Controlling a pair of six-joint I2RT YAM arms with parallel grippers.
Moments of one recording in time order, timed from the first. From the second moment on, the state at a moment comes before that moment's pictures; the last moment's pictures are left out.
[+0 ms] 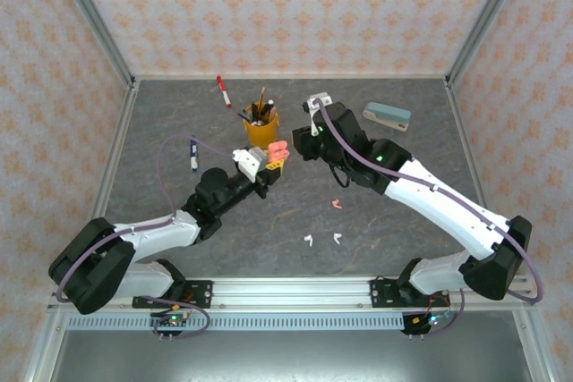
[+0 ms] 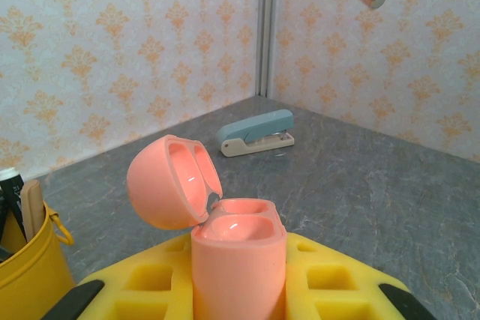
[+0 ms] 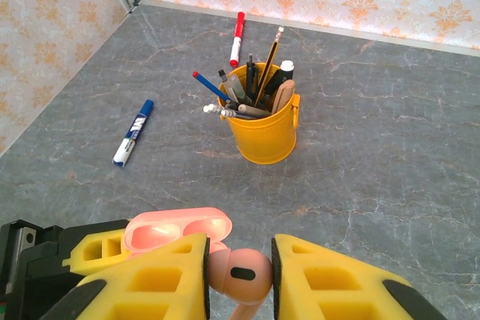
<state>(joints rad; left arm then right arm) -0.63 1.27 0.42 0.83 0.12 -0.01 0.84 1.33 1.36 -0.59 0.23 0.35</state>
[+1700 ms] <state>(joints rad) -0.63 0.99 0.30 0.74 -0.03 0.01 0.84 1.78 1.05 -0.58 0.22 0.54</state>
